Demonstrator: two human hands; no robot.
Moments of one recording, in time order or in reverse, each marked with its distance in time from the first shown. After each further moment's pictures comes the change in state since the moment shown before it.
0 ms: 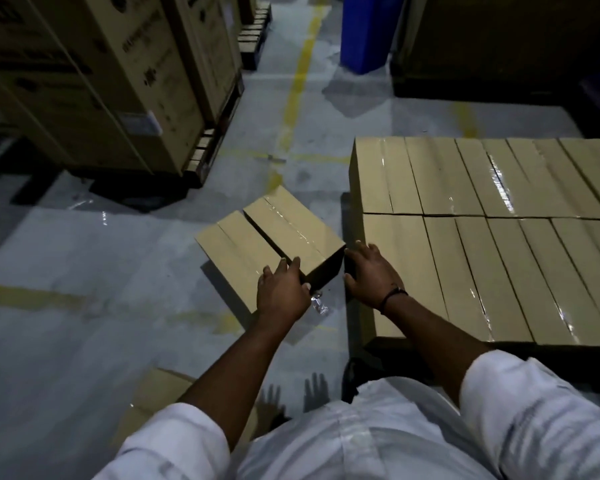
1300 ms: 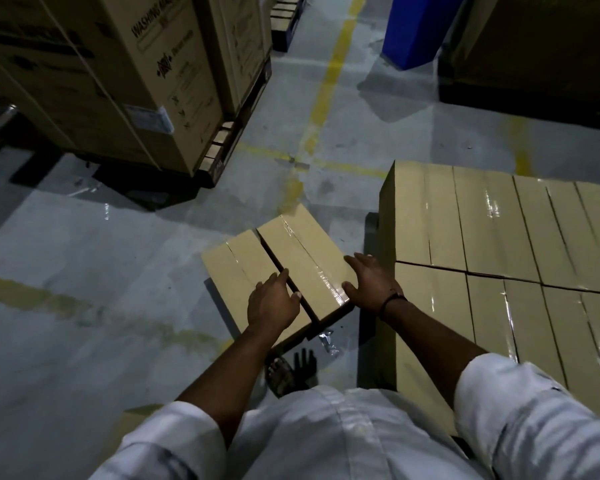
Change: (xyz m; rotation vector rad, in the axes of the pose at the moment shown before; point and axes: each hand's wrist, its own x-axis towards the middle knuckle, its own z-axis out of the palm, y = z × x) left_hand 0.240 -0.076 -0.028 -0.218 -0.070 -0.198; right_hand 0.258 -0.038 -0.024 -0.024 -0.223 -0.061
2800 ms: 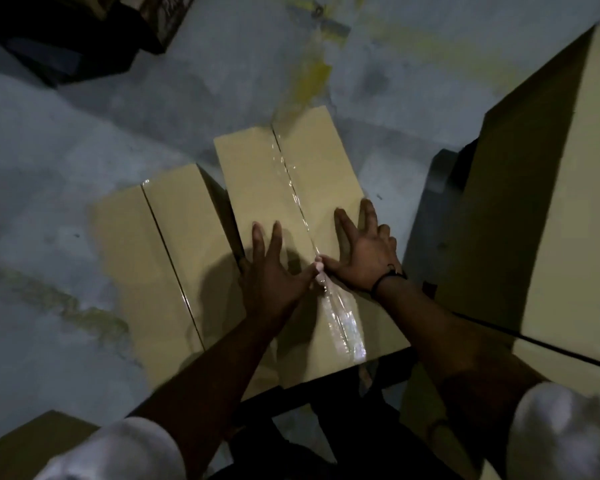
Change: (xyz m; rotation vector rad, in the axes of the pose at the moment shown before) left_hand 0.410 -0.065 0.294 -0.210 0.109 -0.273; right_hand 0.450 0.188 0.275 -0.075 -0.210 -0.013
